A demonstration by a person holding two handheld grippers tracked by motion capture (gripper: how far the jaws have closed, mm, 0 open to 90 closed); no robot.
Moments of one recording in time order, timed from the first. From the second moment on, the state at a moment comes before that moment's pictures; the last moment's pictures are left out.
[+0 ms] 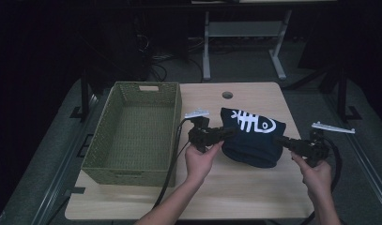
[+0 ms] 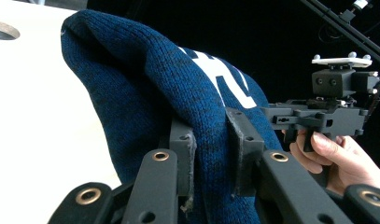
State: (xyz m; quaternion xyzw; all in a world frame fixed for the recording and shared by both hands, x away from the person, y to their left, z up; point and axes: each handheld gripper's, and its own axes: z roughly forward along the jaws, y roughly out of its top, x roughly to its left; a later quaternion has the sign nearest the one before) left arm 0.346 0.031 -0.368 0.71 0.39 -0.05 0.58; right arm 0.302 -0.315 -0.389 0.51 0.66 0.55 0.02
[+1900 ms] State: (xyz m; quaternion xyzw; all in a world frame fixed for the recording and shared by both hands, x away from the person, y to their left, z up) left arm 0.345 0.164 -0.314 0.67 0.43 -0.01 0.61; right arm 0.352 -0.184 -0.327 0.44 0.68 0.58 -0.04
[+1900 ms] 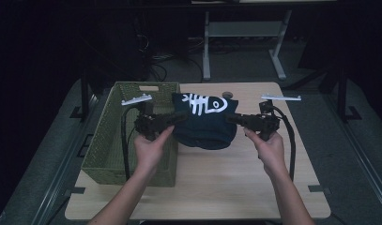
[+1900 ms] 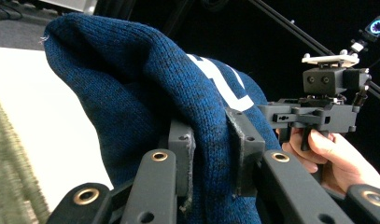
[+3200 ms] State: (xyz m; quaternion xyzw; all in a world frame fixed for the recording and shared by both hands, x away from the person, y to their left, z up) left arm 0.333 0.282 -0.315 0.64 0.48 0.04 0.60; right arm 0.387 -0.056 -0.324 0.41 0.72 0.56 -0.07
